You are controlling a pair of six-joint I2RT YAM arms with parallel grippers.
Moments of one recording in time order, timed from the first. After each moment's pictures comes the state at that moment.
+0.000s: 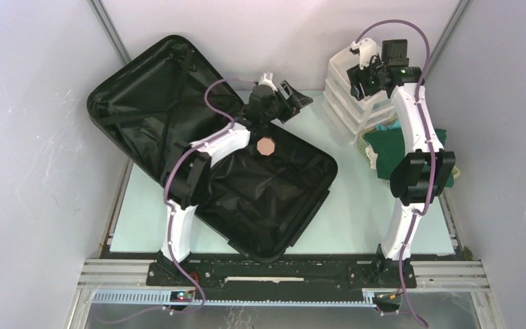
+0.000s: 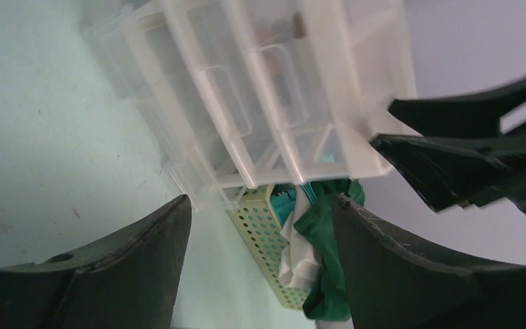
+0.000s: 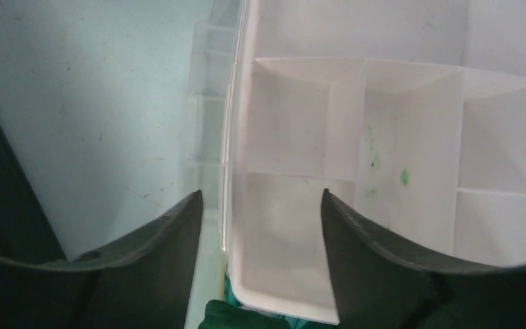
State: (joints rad) left arm -0.56 2.16 1.67 0.28 0.19 -1.11; right arm 0.02 2.01 2.12 -0.79 -0.25 -0.47
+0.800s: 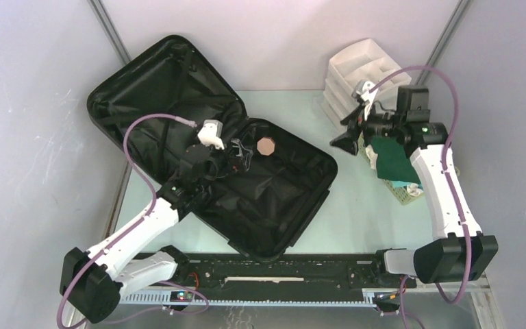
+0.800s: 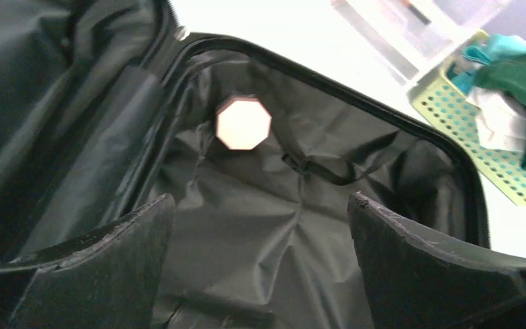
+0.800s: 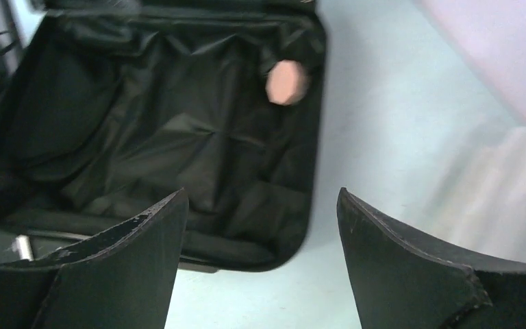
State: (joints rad) left arm -0.57 1.02 0.74 0.04 -0.13 -0.34; right arm 0.04 1.32 1.46 -0.74 -0.92 -0.54
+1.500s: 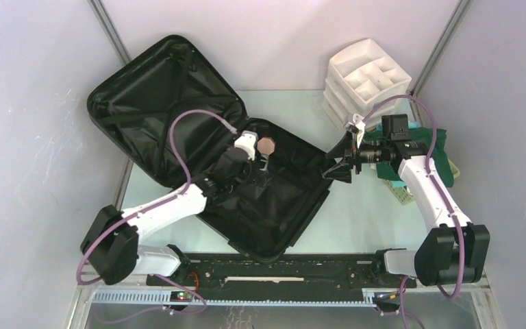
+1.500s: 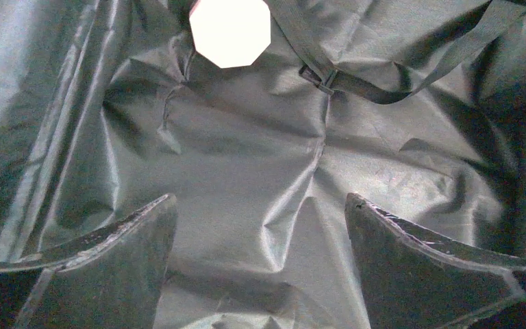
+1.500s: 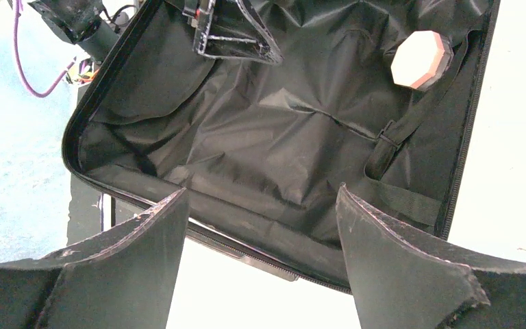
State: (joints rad) left arm -0.72 1.27 0.76 -0.04 -0.25 -0.29; right arm 0.05 1.29 1.07 -0.68 -1.22 -0.65
